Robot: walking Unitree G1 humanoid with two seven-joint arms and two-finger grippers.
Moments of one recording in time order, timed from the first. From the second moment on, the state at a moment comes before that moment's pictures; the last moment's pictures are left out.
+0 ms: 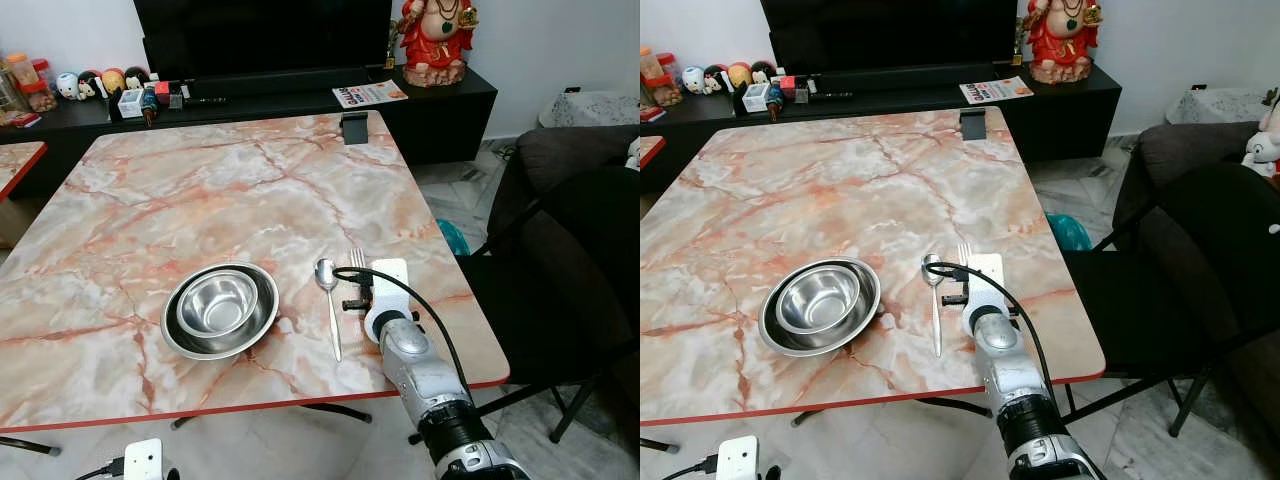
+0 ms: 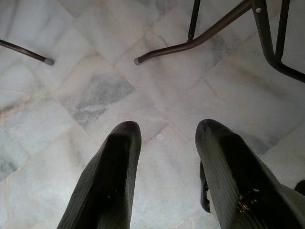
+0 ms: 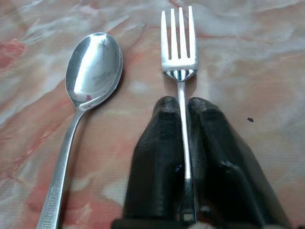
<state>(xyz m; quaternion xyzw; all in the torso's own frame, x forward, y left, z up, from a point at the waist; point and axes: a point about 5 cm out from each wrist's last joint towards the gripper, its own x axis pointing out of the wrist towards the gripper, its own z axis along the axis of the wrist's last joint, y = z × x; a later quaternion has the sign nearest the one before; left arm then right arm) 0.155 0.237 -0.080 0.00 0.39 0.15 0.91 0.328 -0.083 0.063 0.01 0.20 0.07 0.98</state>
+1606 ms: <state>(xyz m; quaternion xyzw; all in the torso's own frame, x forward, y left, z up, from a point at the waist) 0.161 0.232 -0.078 -0.01 0.38 0.14 0.92 0.340 -0.087 0.149 0.04 -0.09 0.08 0.99</state>
